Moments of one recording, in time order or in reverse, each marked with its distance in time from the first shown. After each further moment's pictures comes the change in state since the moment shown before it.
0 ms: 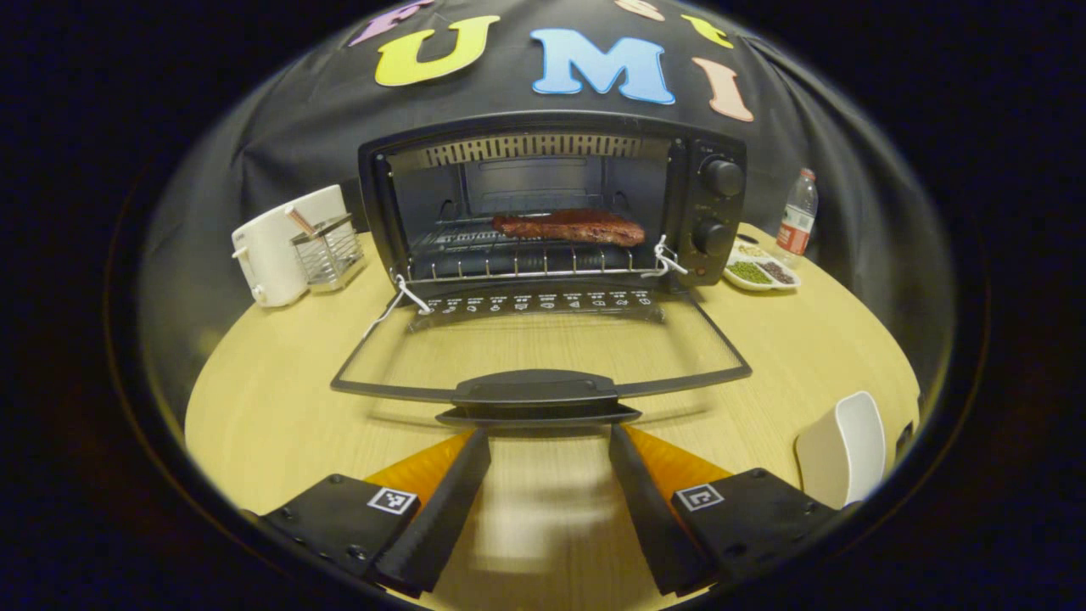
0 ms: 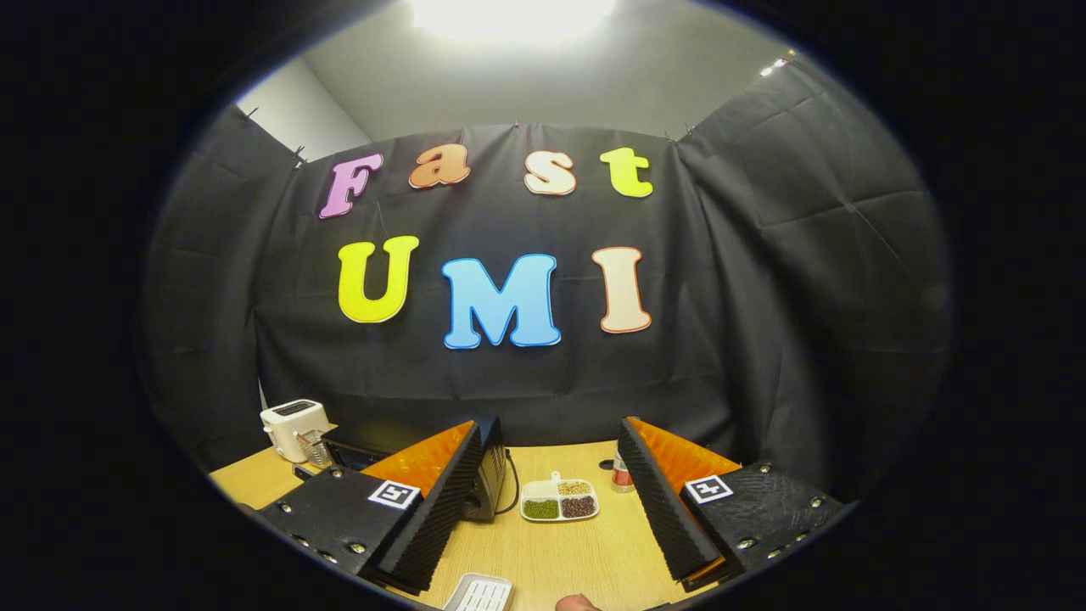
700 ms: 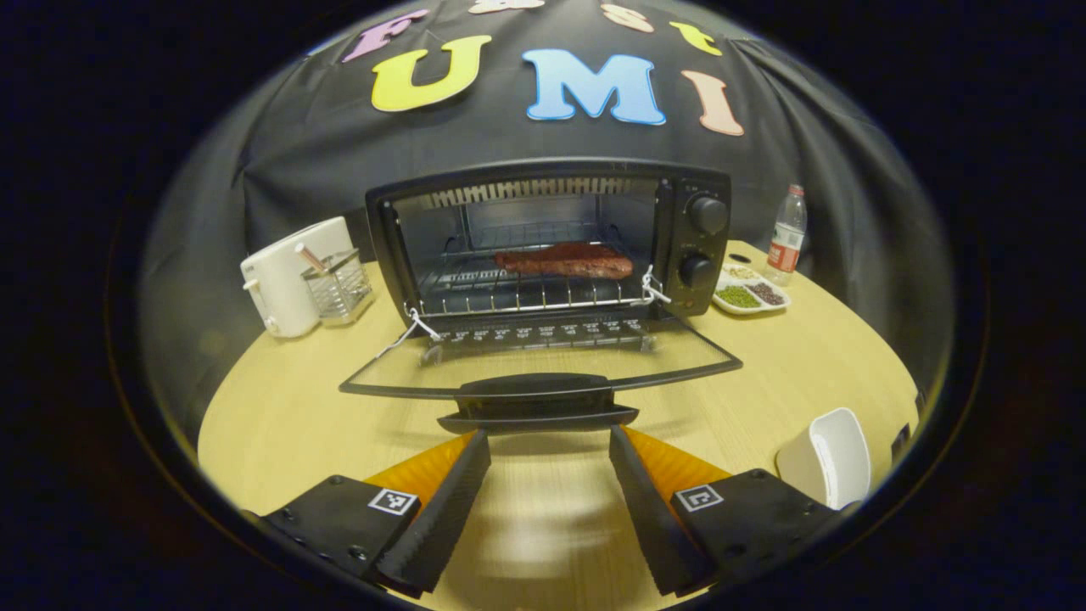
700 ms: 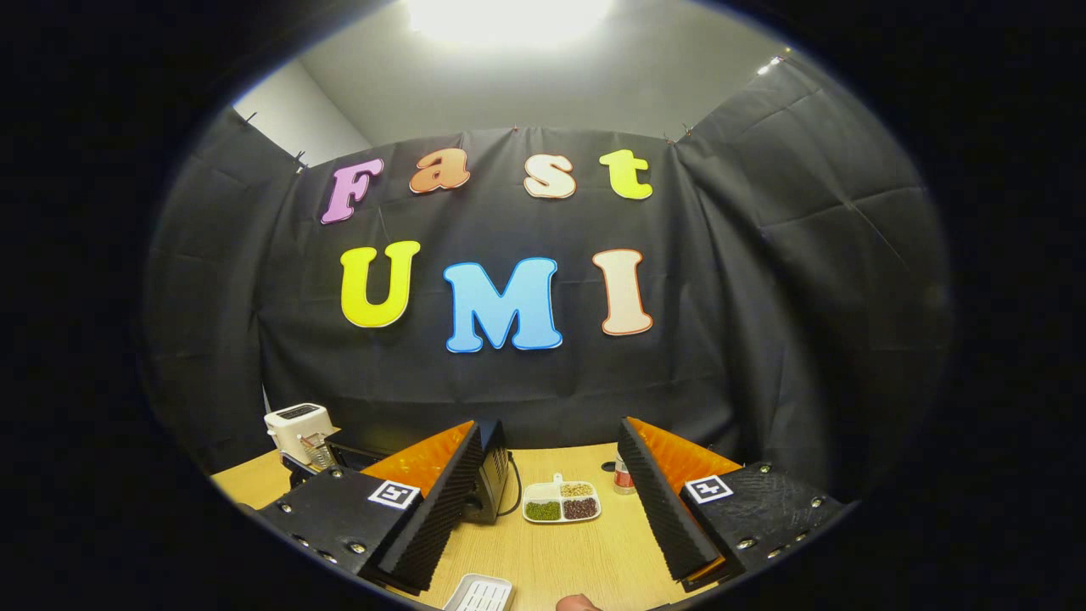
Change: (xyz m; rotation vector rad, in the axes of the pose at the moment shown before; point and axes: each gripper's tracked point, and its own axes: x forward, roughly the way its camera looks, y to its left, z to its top) left arm -0.028 0.003 0.041 0.022 -0.098 0.008; right arm -0.002 -0.001 0.003 0.013 -0.014 0.016
